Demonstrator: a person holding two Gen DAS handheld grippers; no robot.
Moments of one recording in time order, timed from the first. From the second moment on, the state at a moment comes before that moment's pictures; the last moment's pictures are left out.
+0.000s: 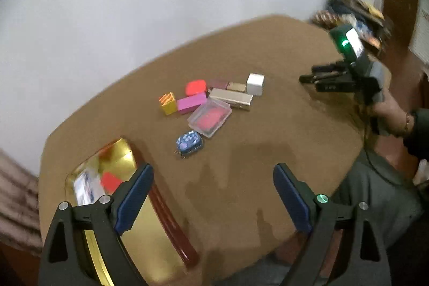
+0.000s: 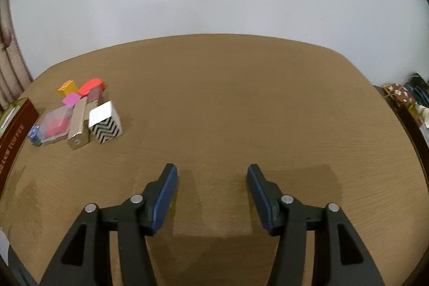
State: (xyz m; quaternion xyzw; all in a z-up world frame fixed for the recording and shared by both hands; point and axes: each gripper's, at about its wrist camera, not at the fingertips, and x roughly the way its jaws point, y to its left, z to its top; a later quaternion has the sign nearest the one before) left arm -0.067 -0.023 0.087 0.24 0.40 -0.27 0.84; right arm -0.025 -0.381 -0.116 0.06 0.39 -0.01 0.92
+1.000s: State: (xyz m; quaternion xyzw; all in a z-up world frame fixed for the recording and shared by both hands) left arm 0.066 -0.052 -0.013 0.35 0.52 -0.43 0.65; right arm -0.030 -0.361 -0.129 0.06 0.41 0.00 0.91
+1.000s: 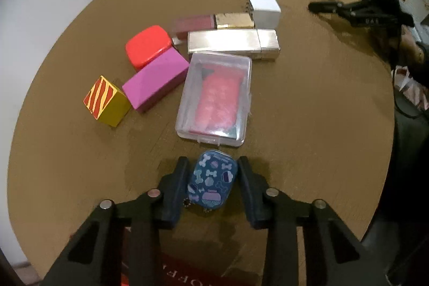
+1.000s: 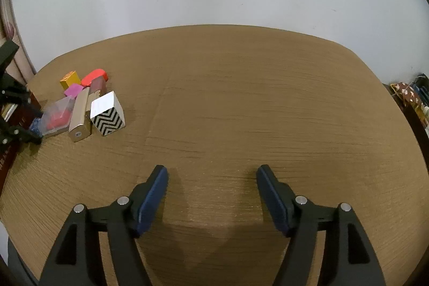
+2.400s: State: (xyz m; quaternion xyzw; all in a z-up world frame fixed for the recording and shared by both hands) left arm 0.026 0.161 0.022 0.12 0.53 -0.01 0.84; right arm -0.030 -0.360 -0.128 0.04 0.42 0.00 0.91
